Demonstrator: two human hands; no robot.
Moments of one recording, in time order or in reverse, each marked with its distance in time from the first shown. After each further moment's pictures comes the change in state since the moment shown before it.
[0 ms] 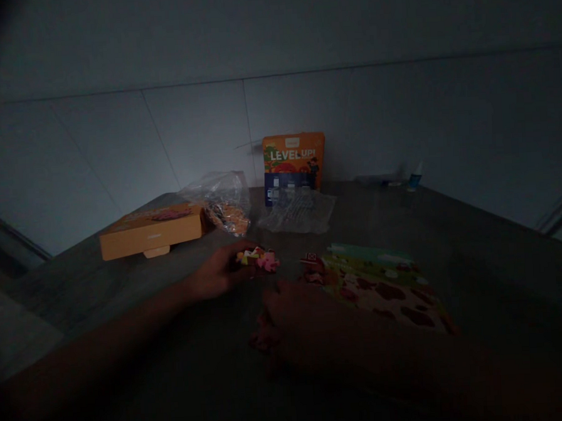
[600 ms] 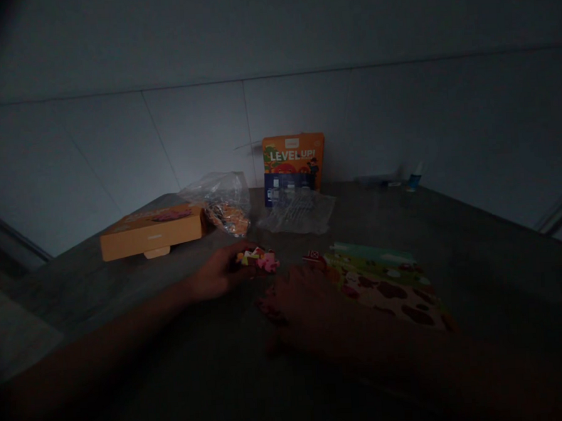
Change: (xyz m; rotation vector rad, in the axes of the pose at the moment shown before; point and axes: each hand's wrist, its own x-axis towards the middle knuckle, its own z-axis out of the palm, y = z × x) left_hand -0.001 0.004 -0.001 0.001 0.005 0.009; right_hand 0.006 0.001 -0.003 -0.221 0.057 0.053
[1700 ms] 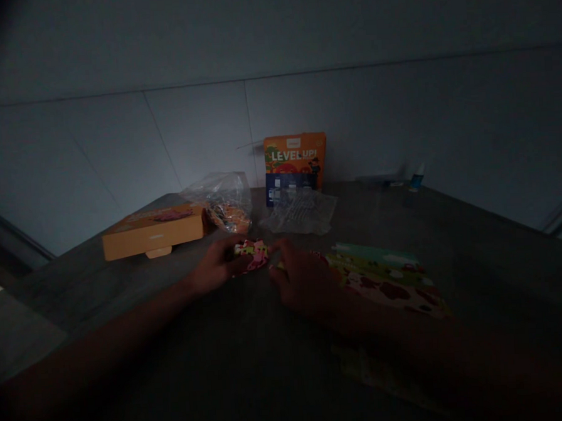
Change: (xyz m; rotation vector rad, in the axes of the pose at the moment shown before) left_hand 0.005 -0.011 -0.005 0.056 0.176 -0.075; right_hand 0.032 0.023 0.026 0.373 0.494 0.103
